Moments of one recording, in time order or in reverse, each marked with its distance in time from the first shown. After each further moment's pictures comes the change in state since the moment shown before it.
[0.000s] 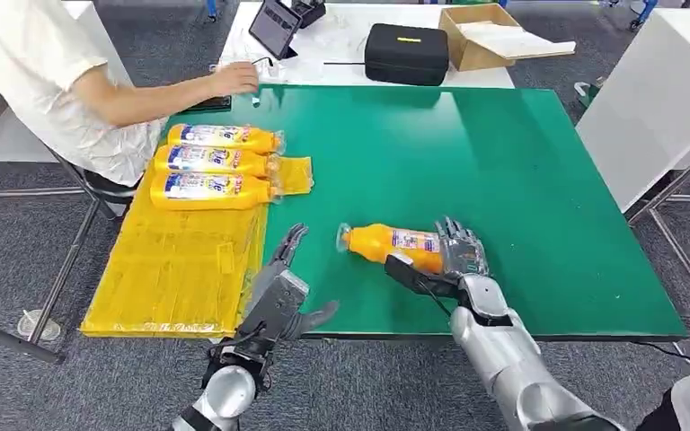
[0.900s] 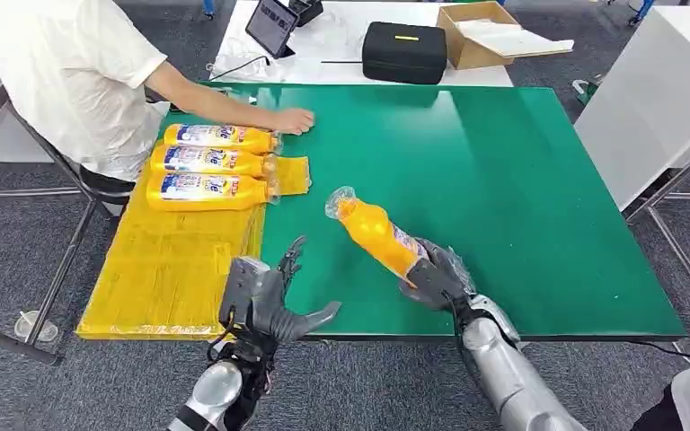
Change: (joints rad) left arm 0.027 -0.019 0.051 0.016 0.569 -0.171 0.006; right arm 0.151 0.015 -0.046 -0.215 -0.720 0.136 -0.547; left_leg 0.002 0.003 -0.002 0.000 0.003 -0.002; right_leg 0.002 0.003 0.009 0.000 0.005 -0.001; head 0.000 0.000
